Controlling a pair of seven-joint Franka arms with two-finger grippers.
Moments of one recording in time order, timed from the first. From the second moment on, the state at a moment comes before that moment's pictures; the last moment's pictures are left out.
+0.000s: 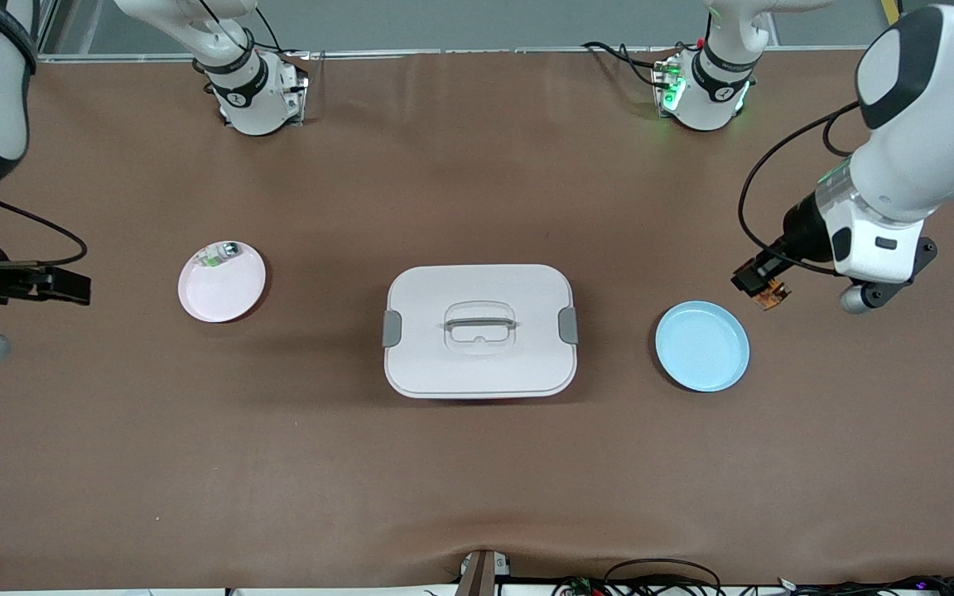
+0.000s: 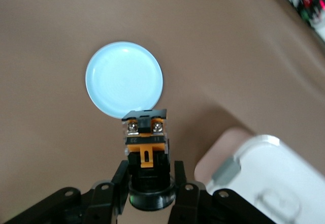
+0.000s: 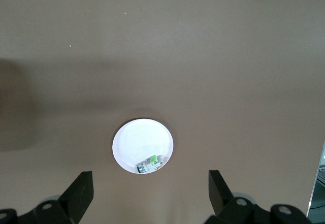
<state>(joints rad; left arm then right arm) -0.01 0.11 -0.22 -1.69 -0.08 1.87 -0.95 0.04 0.44 0.00 -0.98 -0.13 1.30 0.02</state>
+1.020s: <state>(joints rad) 0.00 0.36 -0.22 -1.81 0.16 2.17 -1.60 -0.03 0.23 0.01 -1.34 -0.03 1.52 0.12</state>
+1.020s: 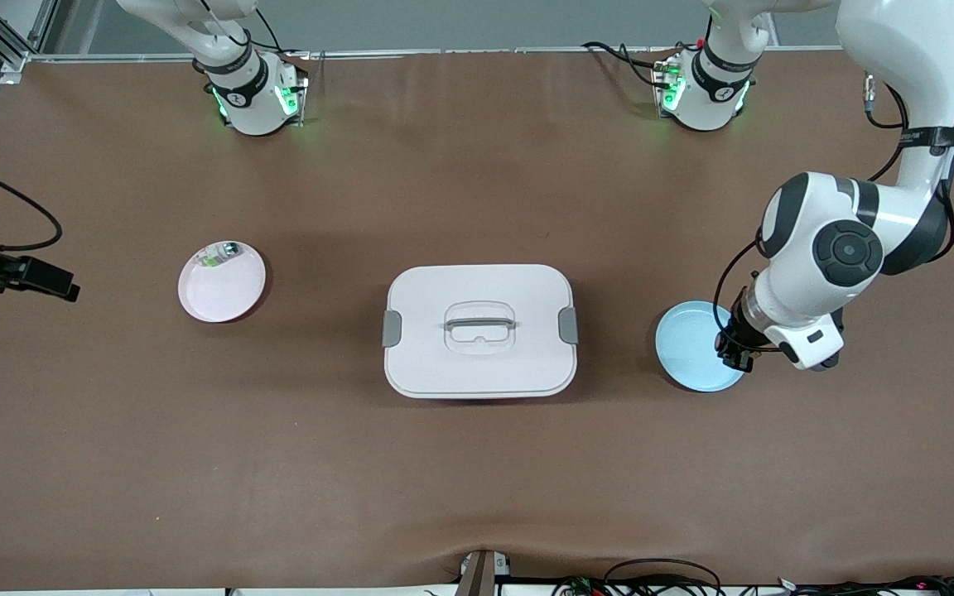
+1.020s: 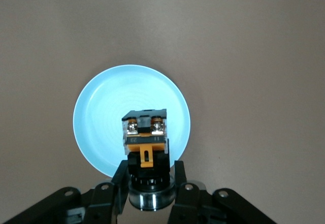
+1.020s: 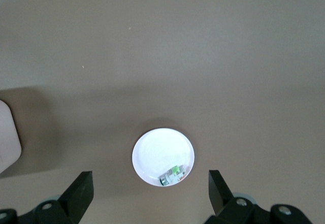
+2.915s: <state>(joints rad) 0.02 0.51 -0.23 -1.90 0.16 2.26 -1.66 -0.06 0.12 0.02 -1.38 0.02 1.50 0.15</state>
